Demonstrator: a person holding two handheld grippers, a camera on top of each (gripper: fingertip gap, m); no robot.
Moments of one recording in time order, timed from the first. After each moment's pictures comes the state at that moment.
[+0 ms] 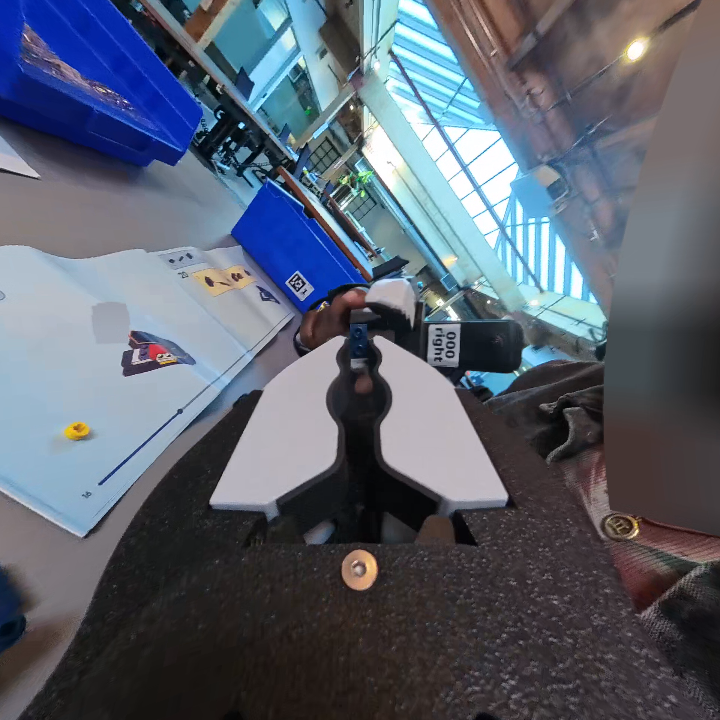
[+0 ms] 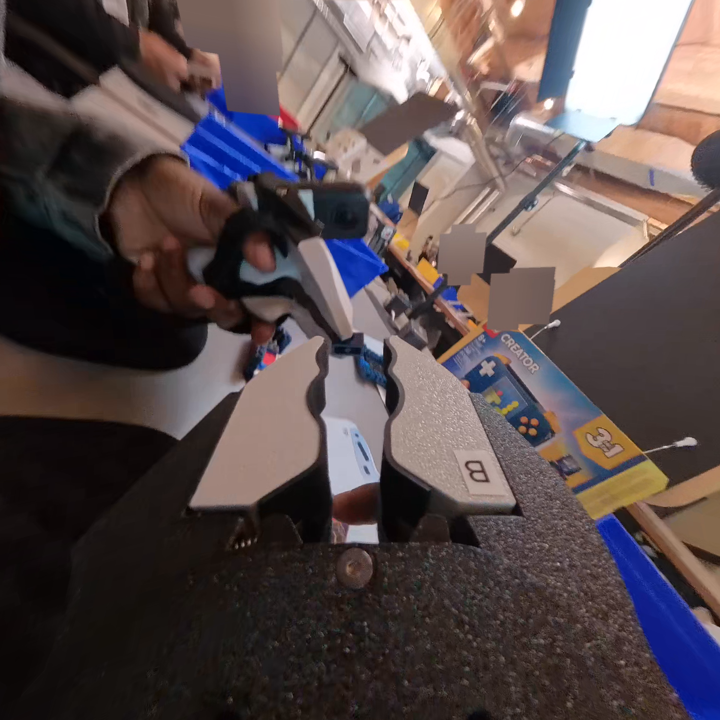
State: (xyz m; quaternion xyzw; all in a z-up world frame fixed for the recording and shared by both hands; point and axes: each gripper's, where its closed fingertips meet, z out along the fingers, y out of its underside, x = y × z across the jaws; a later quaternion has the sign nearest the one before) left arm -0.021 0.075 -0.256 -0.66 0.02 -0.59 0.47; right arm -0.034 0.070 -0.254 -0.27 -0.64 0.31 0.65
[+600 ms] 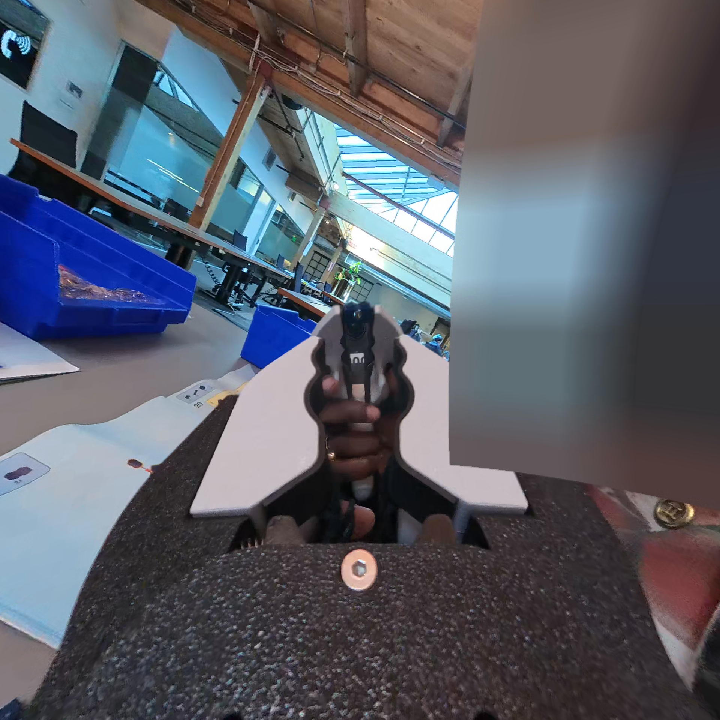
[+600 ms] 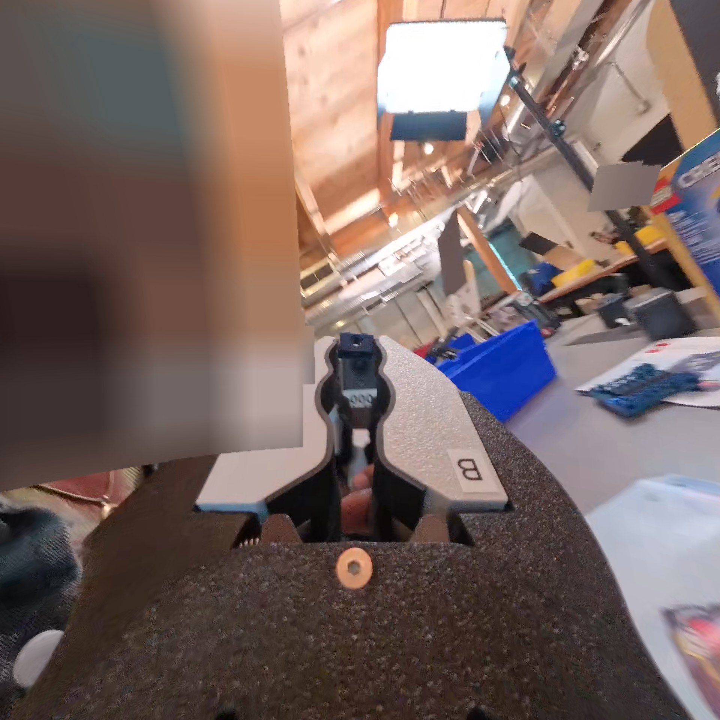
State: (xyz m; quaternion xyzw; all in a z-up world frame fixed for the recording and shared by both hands) left arm -0.030 0.070 -0.213 -0.56 0.08 -0.52 0.64; right arm -0.026 0.091 -0.203 -0.41 -0.25 0.82 0.32
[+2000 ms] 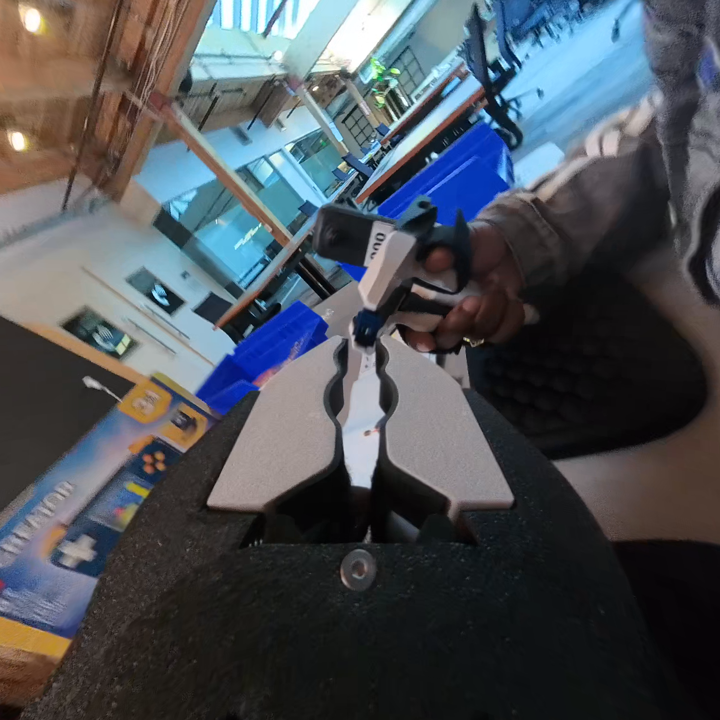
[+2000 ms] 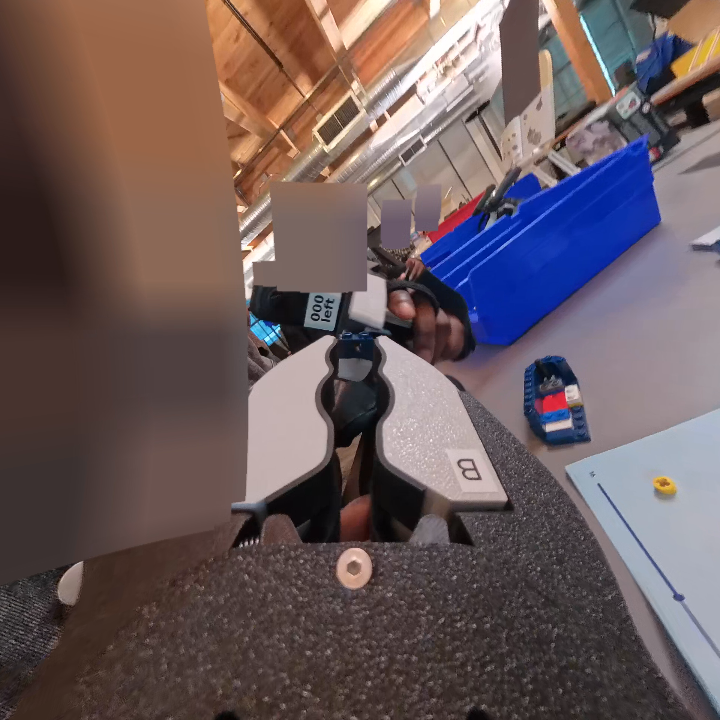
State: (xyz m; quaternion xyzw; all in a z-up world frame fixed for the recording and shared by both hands) left arm -0.032 0.043 -0.242 -0.52 0.48 -0.04 0.70; right arm -0.048 0.036 -0.237 -0.45 -0.39 0.78 0.16
